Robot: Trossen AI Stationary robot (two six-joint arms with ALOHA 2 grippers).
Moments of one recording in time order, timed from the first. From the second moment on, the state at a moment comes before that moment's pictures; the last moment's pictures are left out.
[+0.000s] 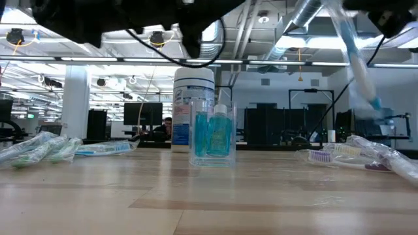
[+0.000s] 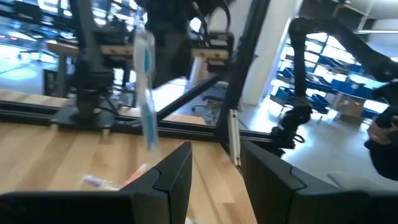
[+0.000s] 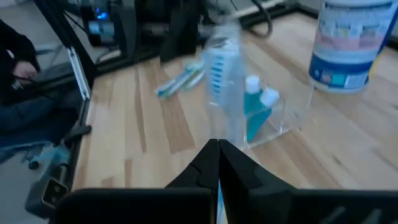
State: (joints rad) left arm -0.30 1.79 0.76 1.09 -0.05 -0.24; right arm 0.85 1.12 0.69 -0.22 0.92 0.78
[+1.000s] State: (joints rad) left arm -0.21 1.90 0.92 1.10 -0.02 -0.18; right arm 0.75 1.11 0.69 0.08 0.84 0.40
